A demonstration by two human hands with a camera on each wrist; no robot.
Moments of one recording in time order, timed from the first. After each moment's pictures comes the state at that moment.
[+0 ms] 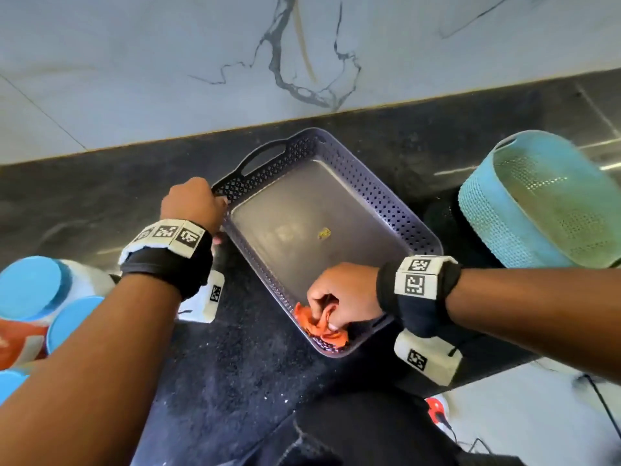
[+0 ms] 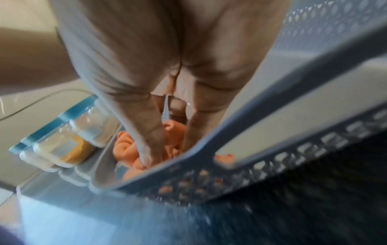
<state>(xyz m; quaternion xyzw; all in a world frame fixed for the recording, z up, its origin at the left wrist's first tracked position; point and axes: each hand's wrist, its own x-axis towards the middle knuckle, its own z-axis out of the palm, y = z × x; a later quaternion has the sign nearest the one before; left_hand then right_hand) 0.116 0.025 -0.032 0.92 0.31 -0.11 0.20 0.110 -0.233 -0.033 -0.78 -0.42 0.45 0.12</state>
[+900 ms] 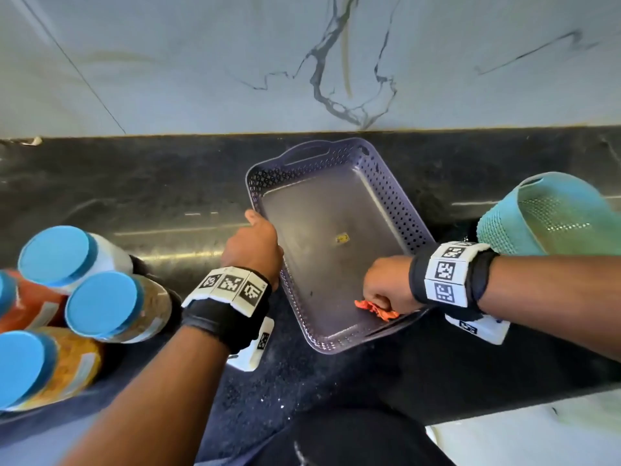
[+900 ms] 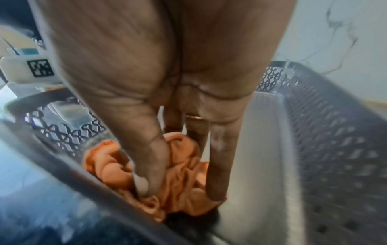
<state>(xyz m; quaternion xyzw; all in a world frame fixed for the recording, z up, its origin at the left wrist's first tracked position) 0.071 -0.045 -0.042 0.92 0.28 -0.20 0.17 0.158 -0.242 -0.023 -0.70 -0.51 0.43 -0.25</state>
